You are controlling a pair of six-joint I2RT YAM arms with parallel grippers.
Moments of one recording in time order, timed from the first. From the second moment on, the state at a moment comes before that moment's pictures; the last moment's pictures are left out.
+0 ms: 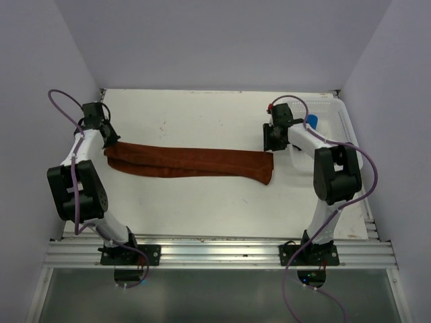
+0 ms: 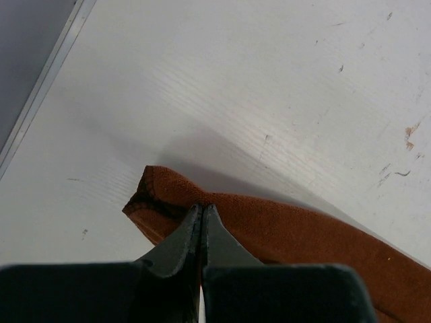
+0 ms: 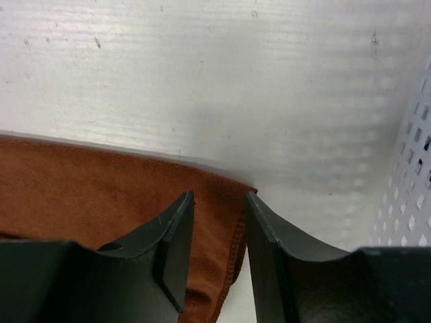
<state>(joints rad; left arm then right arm) 0.26 1.67 1.22 -0.43 -0.11 -0.30 0.23 1.88 1.32 -0.50 0.03 0.20</state>
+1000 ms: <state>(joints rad) 0.25 1.71 1.24 -0.48 -0.22 -0.30 0.26 2.01 1.43 -0.58 0.10 0.20</state>
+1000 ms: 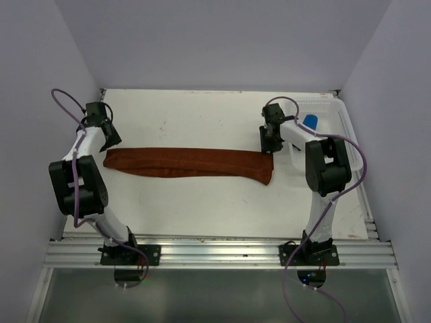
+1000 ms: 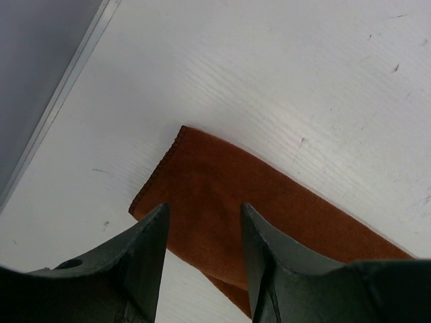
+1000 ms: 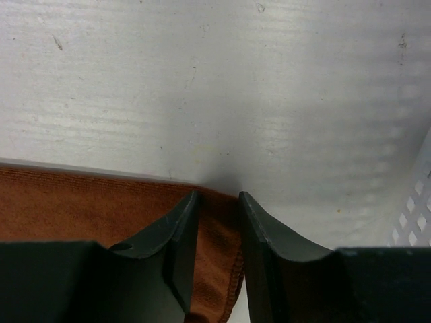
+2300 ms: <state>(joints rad) 0.39 1.93 1.23 -0.28 -0.09 -0.37 0.26 2.01 1.42 -0.58 0.09 0.17</state>
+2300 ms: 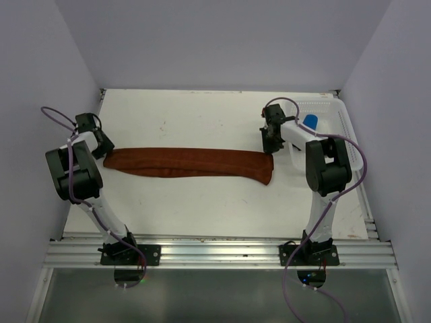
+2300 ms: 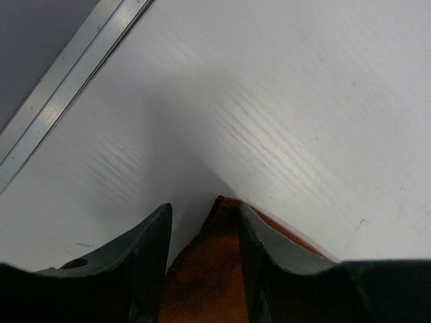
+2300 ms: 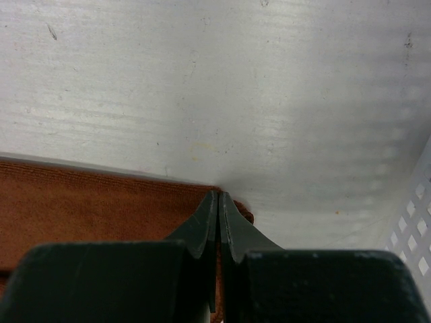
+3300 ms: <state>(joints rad) 0.39 1.87 1.21 -0.23 -0.06 -0.41 0.26 2.00 1.42 -0.58 0.09 0.16</state>
